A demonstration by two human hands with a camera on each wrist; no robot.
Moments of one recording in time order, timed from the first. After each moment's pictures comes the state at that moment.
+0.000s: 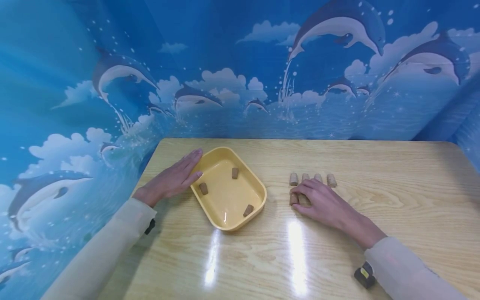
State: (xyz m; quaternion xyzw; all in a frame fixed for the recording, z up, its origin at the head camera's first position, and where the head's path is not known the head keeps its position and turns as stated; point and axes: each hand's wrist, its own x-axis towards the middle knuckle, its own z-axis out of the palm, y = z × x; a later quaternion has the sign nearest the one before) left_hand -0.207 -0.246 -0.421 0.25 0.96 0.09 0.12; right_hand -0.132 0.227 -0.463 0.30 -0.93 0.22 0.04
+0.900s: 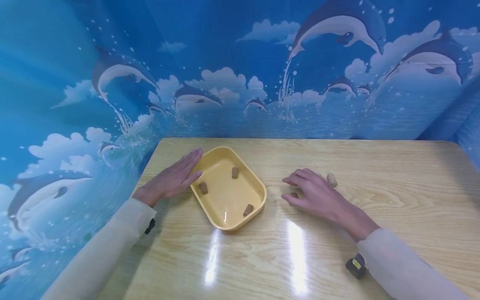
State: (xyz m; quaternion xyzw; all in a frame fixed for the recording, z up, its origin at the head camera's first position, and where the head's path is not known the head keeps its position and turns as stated) left_hand -0.208 -0.246 -0.423 0.24 0.96 0.08 0.12; right_hand -0.146 0.209 -0.443 0.31 -0.92 0.23 0.08
